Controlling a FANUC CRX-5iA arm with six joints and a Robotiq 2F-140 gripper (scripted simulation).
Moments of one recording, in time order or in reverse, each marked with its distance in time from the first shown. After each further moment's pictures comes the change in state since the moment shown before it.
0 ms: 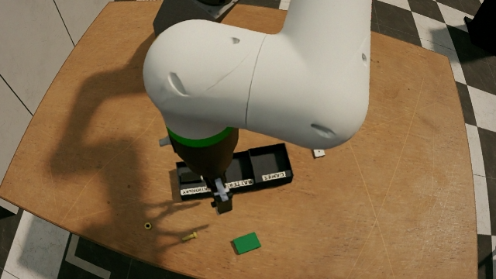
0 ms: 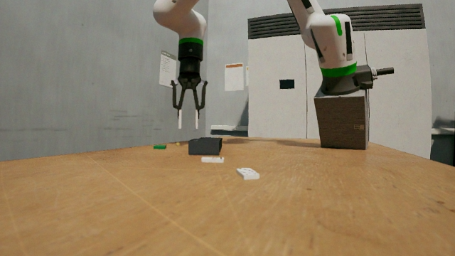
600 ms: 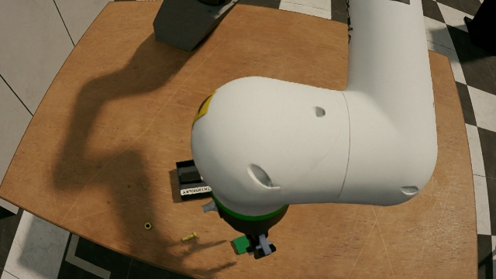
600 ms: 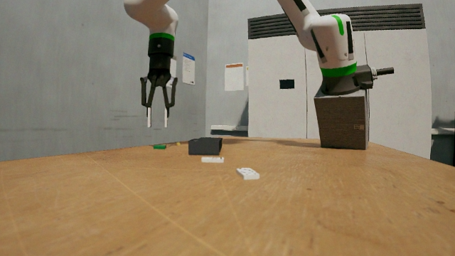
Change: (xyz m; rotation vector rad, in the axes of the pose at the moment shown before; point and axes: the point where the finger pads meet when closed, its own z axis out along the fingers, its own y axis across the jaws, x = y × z) arm 0.025 0.106 -0.004 0.003 -0.001 0.000
